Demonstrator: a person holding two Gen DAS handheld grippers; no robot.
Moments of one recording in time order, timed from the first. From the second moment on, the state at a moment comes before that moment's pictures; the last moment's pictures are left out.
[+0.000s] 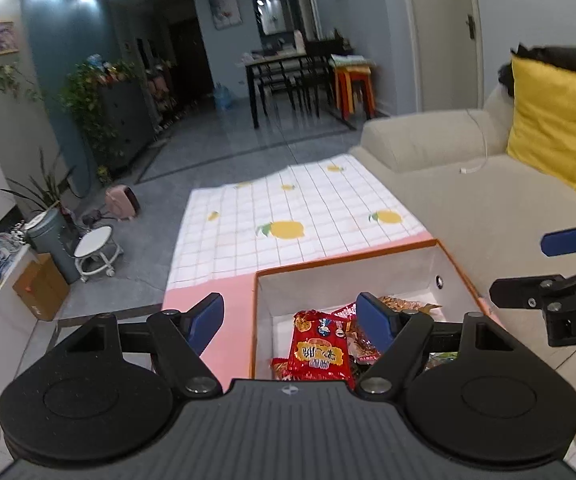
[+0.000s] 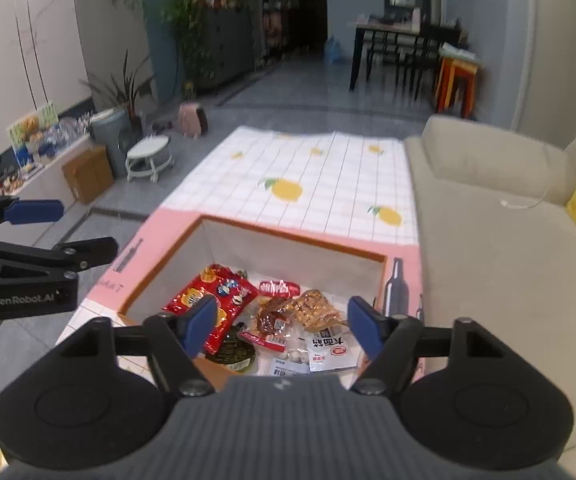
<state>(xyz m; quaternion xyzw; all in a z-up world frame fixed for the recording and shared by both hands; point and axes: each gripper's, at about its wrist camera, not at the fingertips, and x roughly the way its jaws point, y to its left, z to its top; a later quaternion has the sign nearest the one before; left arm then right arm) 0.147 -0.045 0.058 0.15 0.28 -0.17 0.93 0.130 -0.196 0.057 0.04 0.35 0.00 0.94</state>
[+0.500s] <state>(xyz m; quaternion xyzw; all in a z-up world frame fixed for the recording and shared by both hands) 0.032 -0.007 0.065 0.10 0.24 -0.12 0.96 -0.015 -0.145 0.069 0.06 0.29 -0.03 0.95</state>
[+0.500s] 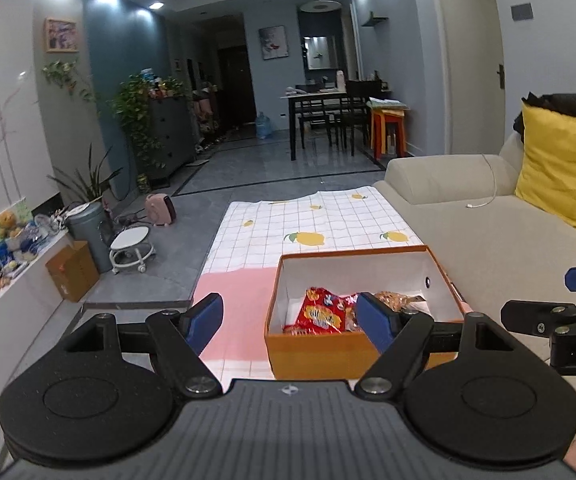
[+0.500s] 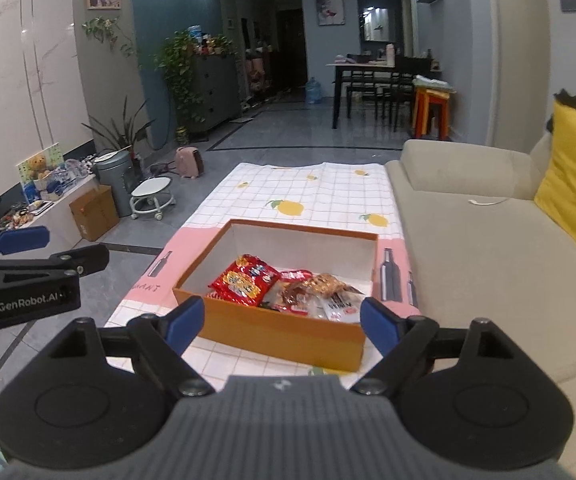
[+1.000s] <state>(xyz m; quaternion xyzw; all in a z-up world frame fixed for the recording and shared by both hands) -0.004 0.011 0.015 0.08 0.32 -0.09 0.94 -0.064 -0.122 0.035 0.05 0.27 -0.02 0.96</state>
